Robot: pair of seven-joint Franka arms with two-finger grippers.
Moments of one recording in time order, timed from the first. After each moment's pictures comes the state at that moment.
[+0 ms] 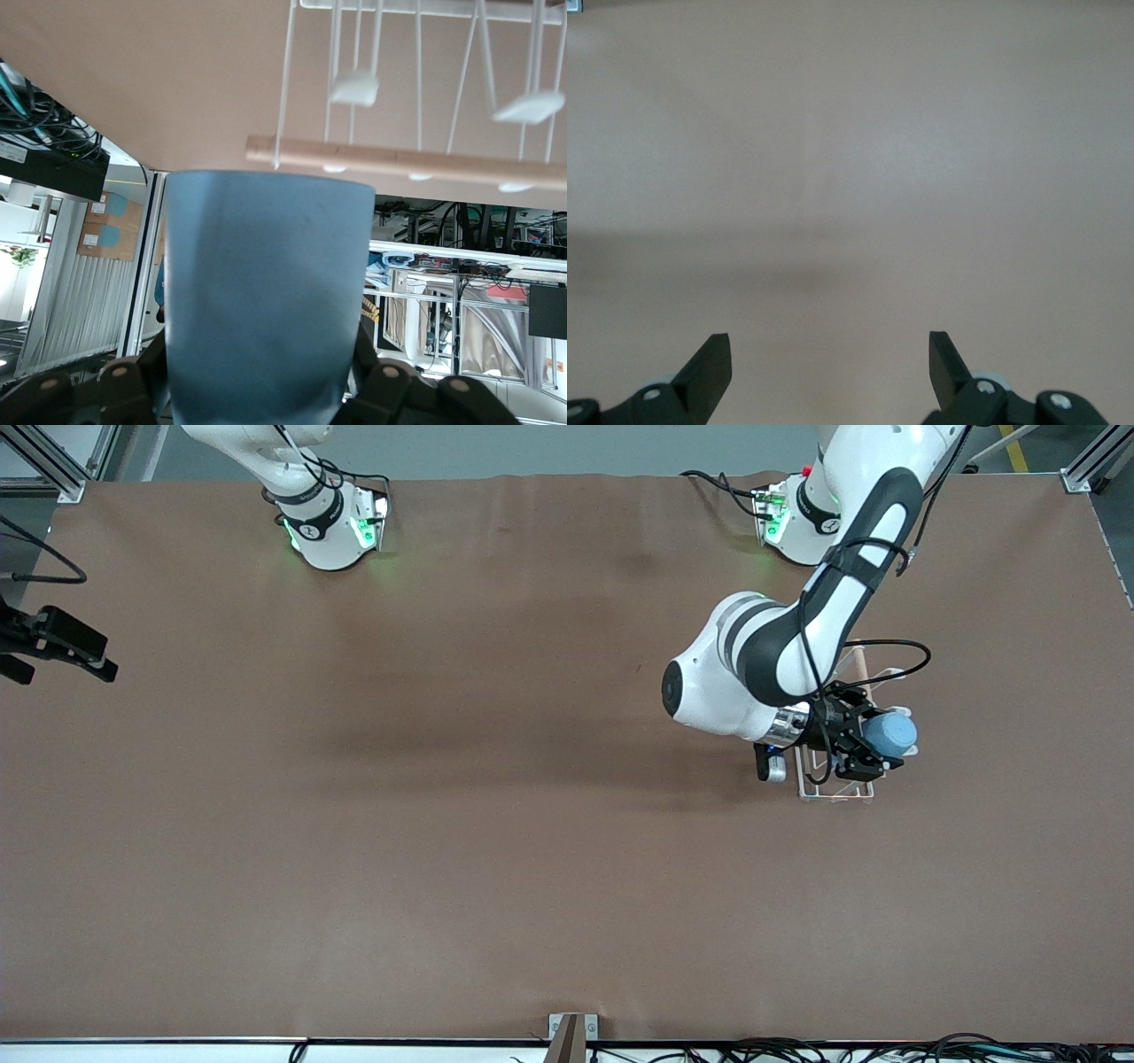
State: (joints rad) left arm -0.25 0.51 -0.38 -1.72 1.14 1.31 0.62; right arm -0.04 0.04 0.02 -1.42 0.02 1.51 -0.03
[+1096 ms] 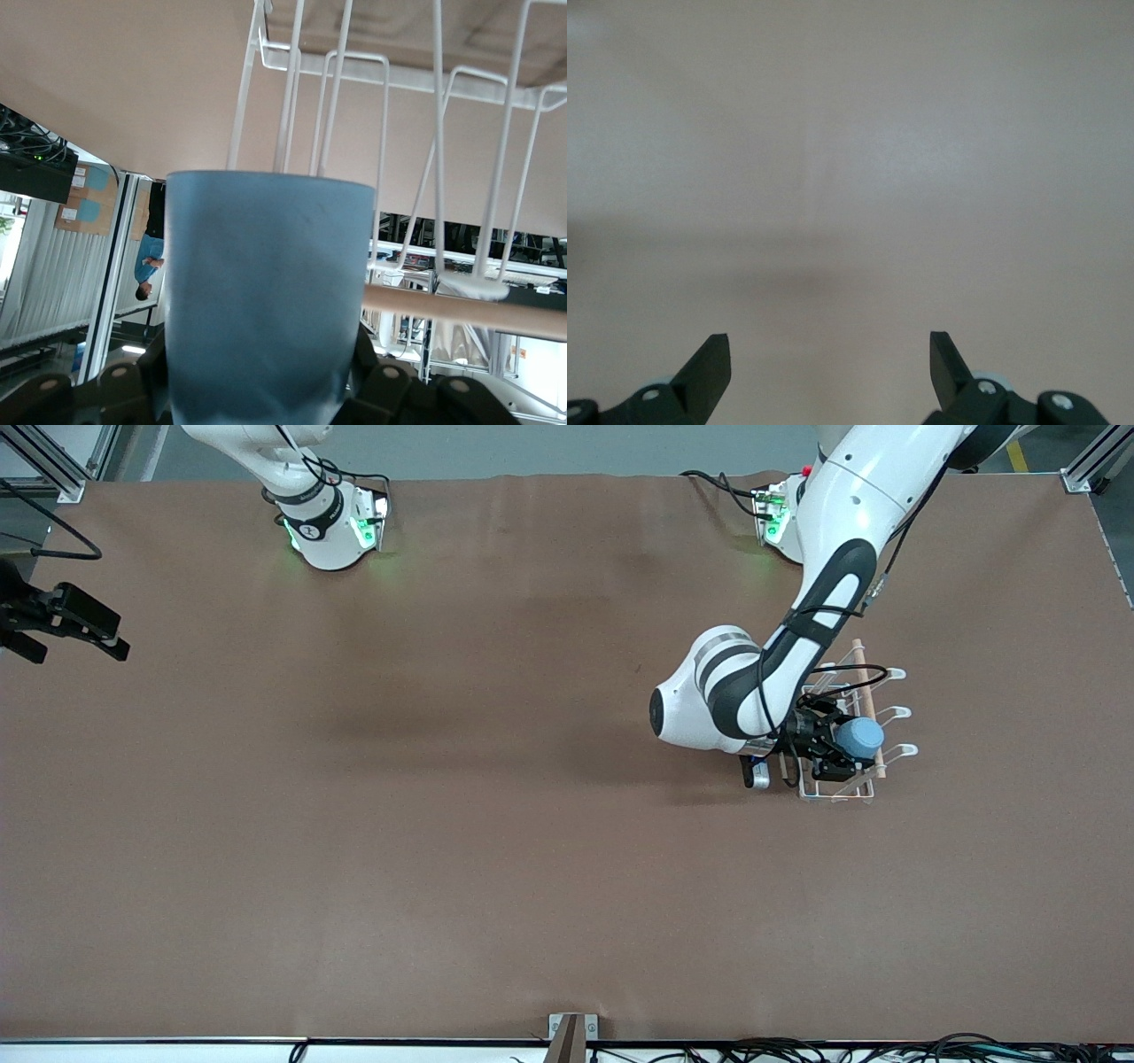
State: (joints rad) left arm -0.26 0.64 -0.38 -1.74 1.15 1.29 0.41; right arm -0.04 -0.02 0.03 -1.51 0.02 1.54 -0.03
